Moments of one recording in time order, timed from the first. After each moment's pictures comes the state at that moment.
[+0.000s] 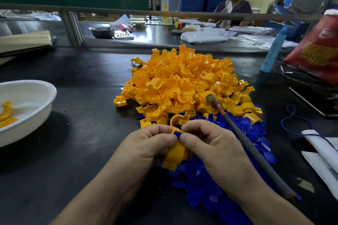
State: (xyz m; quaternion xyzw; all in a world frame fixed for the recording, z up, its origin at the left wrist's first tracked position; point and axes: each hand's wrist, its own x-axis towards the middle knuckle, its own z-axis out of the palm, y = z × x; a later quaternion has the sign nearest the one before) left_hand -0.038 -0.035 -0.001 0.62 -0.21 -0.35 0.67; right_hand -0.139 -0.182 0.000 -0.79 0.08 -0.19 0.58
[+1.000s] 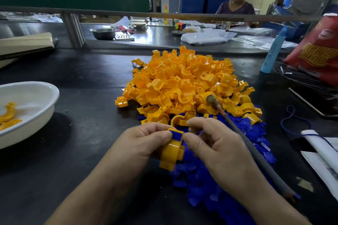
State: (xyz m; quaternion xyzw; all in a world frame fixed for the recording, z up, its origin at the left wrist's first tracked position) left_hand -0.038 -0.026 0.010 0.69 -0.23 -0.30 0.62; right_hand -0.146 -0.180 0.011 -0.88 0.08 -0.24 0.41
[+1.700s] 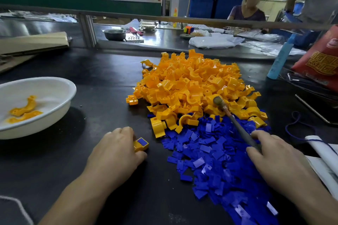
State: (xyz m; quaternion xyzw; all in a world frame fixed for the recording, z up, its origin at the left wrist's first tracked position) left_hand -0.015 0.011 -0.006 0.97 -0.20 -0.04 0.12; right_hand -0.187 -0.245 0.003 -0.93 0.34 -0.11 0.08
